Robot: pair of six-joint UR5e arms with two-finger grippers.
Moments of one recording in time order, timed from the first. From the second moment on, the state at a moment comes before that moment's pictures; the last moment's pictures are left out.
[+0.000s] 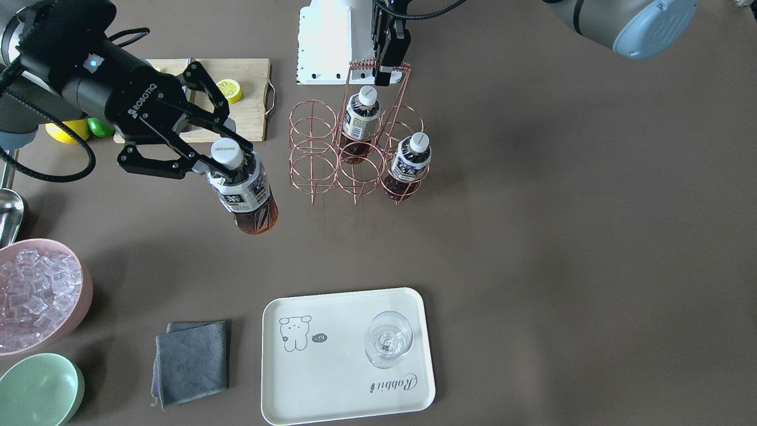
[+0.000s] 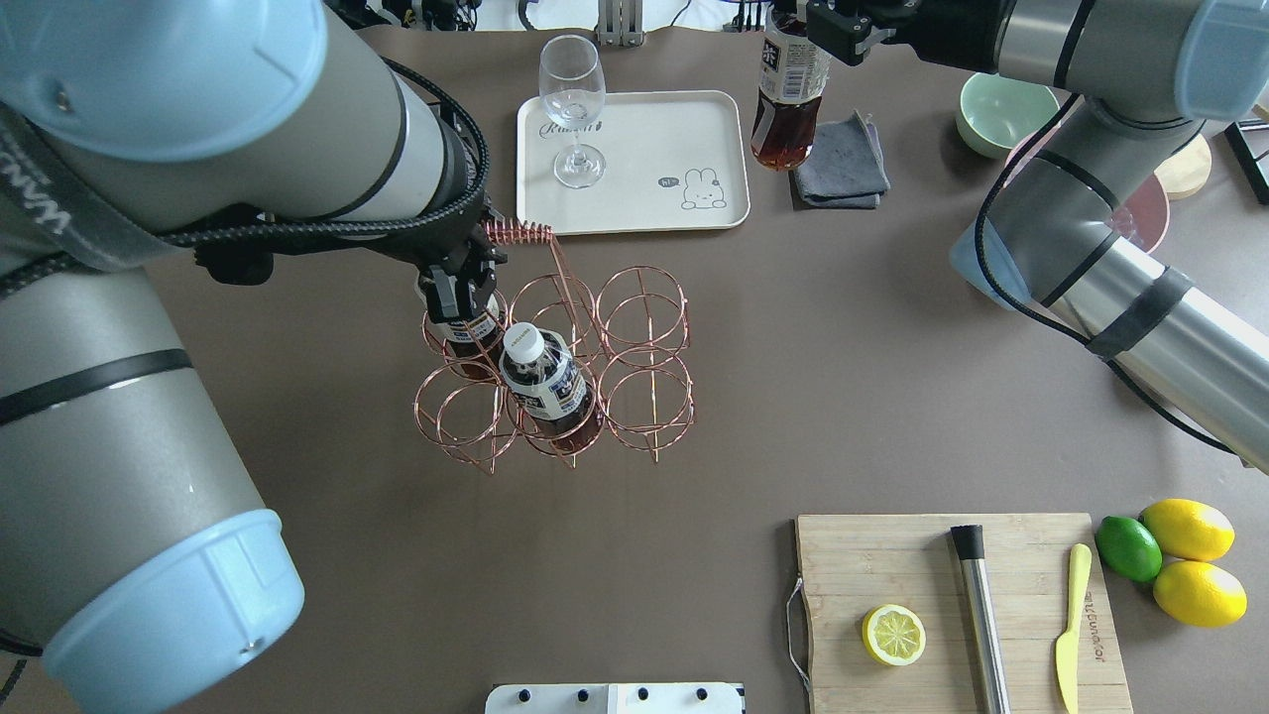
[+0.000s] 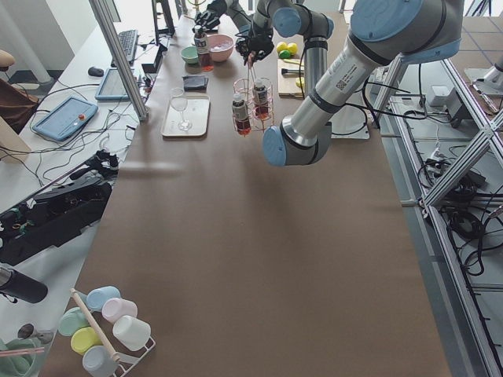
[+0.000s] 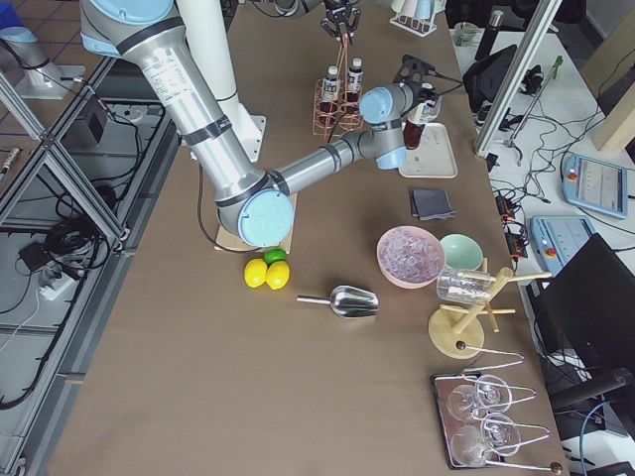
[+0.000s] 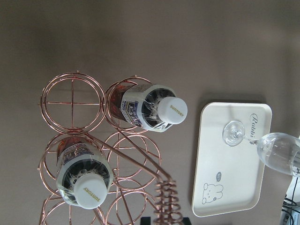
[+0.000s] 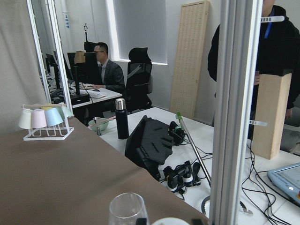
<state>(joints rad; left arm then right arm) -0.64 -2.45 -2.16 -1.06 -1.75 -2.83 0.97 -1.01 1.44 -0.12 1.88 0.61</state>
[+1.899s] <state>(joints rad) -1.57 -2.11 -1.31 -1.69 -2.20 -1.81 0.69 -0.79 0.90 0.18 1.20 0.65</state>
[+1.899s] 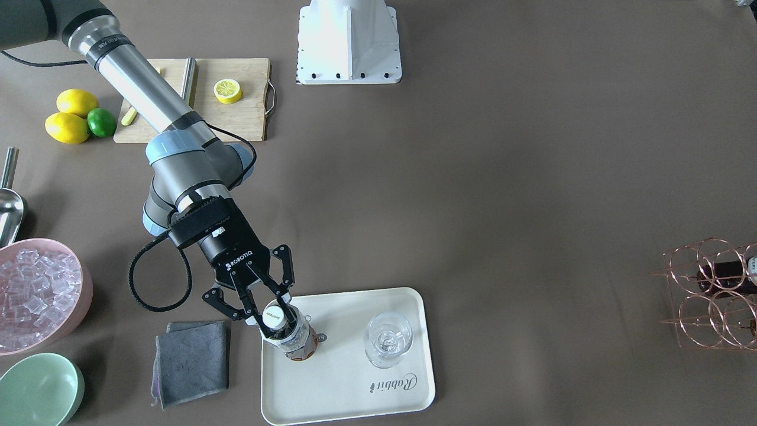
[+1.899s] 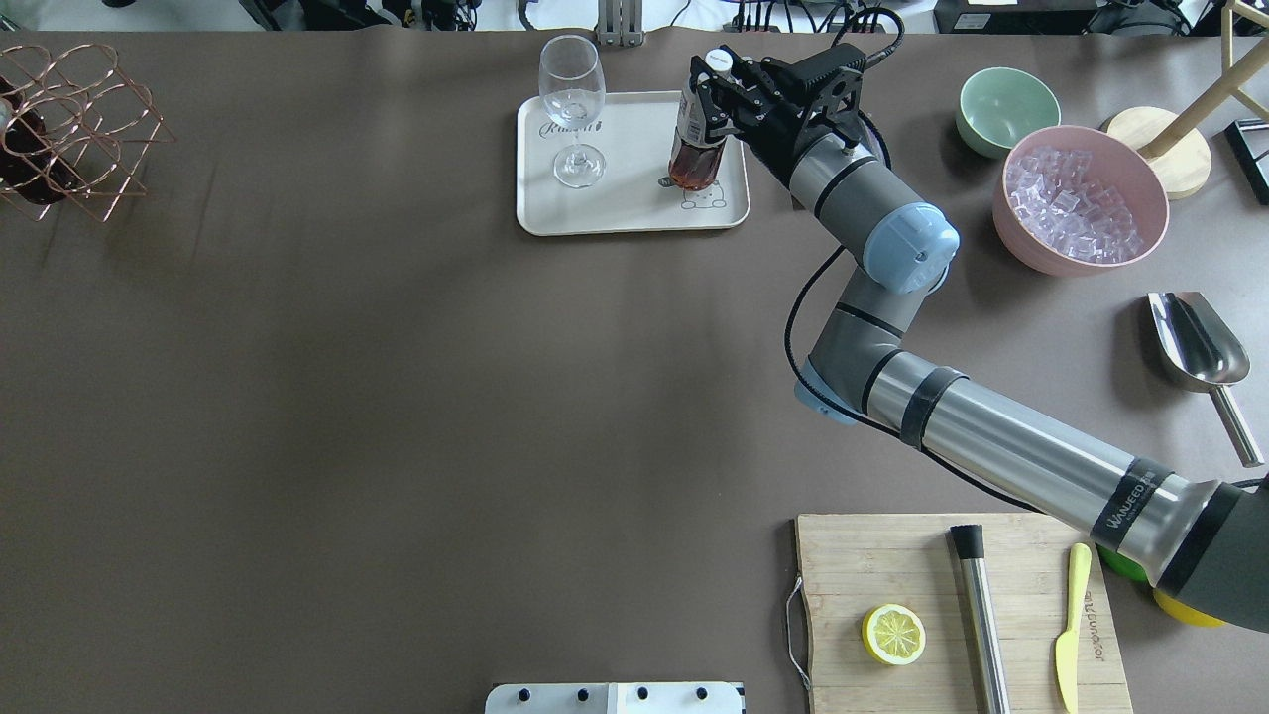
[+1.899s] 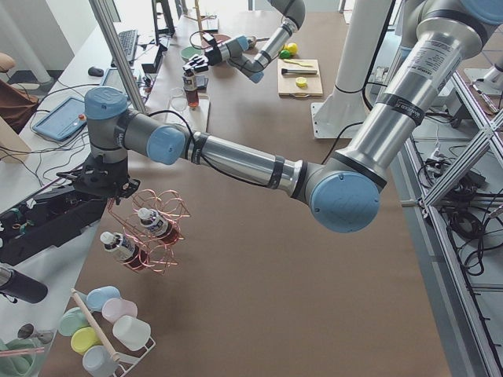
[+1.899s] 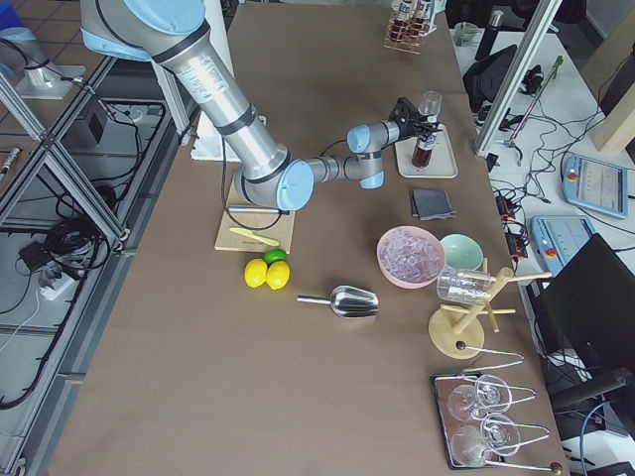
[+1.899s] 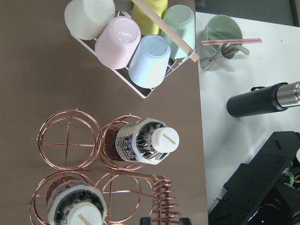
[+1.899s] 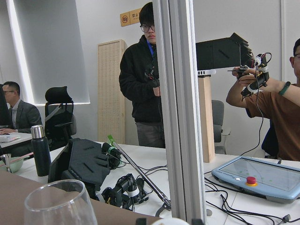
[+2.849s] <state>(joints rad) -1.55 -2.20 -1.15 -1.73 -2.18 -1.82 0.69 -0.79 0.91 0.16 1.20 0.64</state>
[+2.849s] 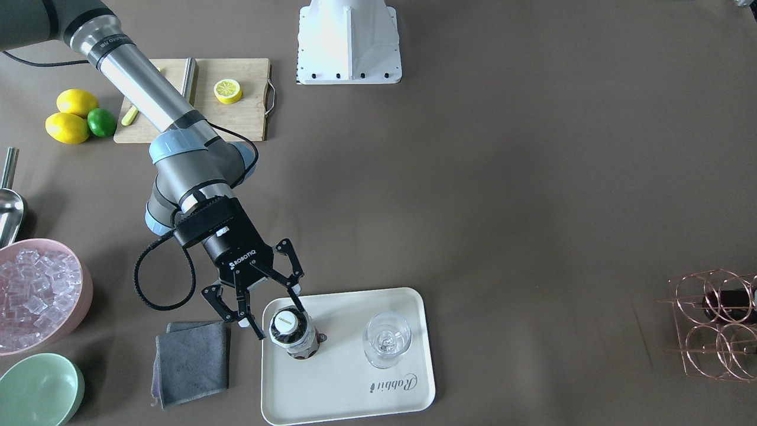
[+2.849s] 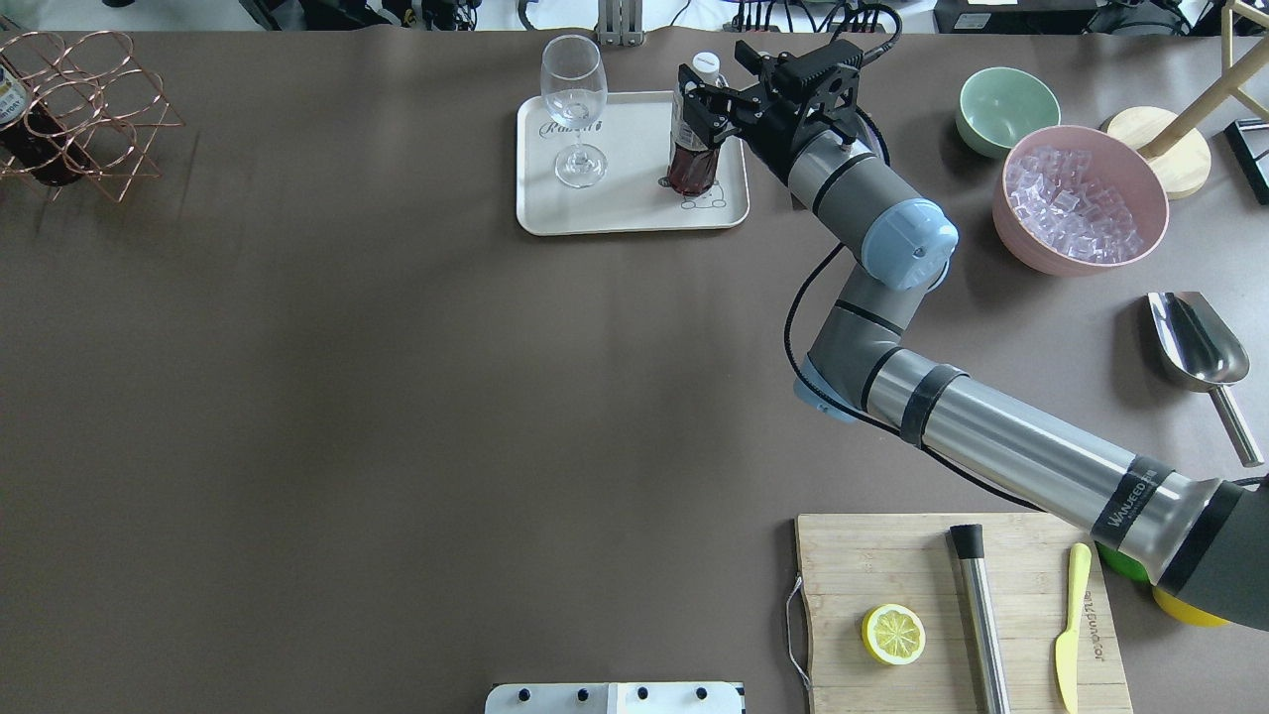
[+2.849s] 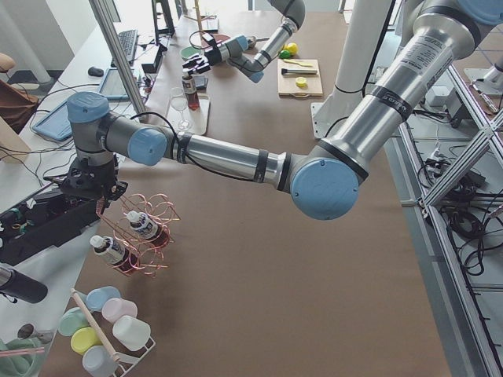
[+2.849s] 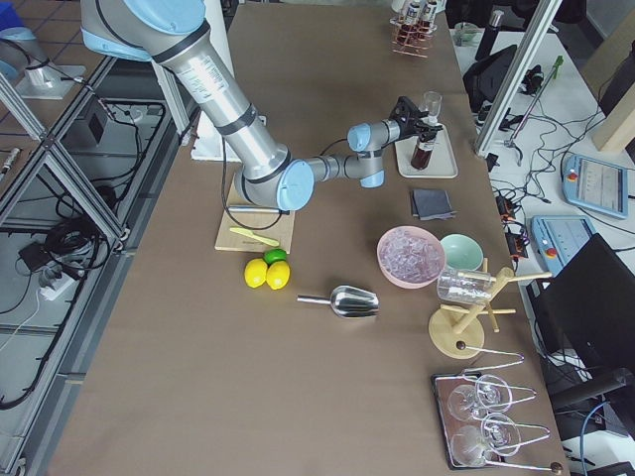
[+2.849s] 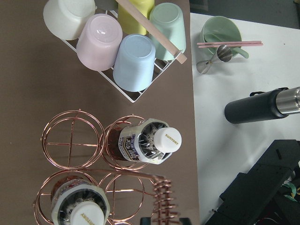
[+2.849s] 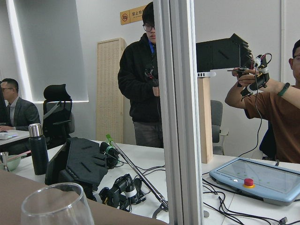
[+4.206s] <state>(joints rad) -1.50 -2.25 -1.08 -1.81 -2.04 -1.84 1.00 -0.90 1.21 -0.53 1.96 0.44</state>
